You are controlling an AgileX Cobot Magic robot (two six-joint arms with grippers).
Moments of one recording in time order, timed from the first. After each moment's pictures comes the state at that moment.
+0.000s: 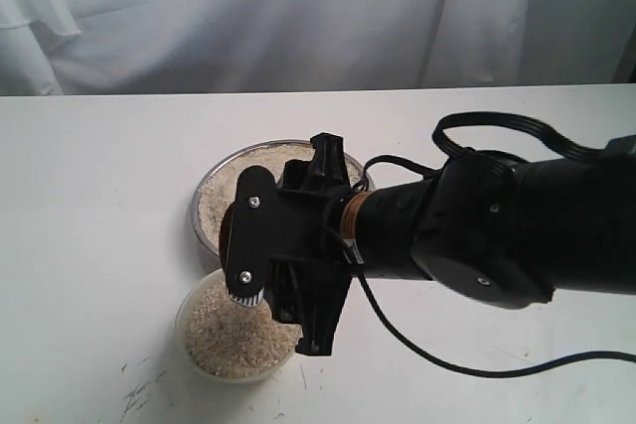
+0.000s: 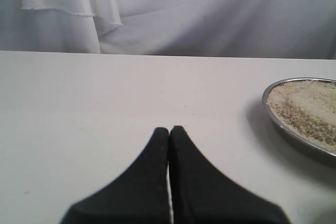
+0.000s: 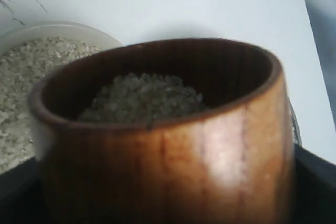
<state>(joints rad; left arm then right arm) 0.01 0.01 0.00 -0.04 0.29 0.01 0.96 1.67 -0.91 -0.33 0.07 -0.51</state>
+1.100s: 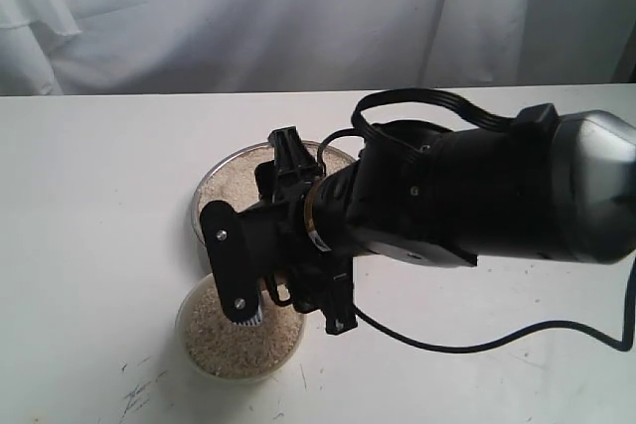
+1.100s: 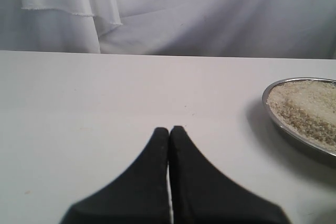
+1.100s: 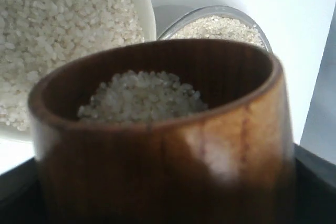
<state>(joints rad) 0.01 0.01 0.00 -0.04 0.29 0.01 1.01 1.76 -1.09 -0.58 0.36 -0.62</state>
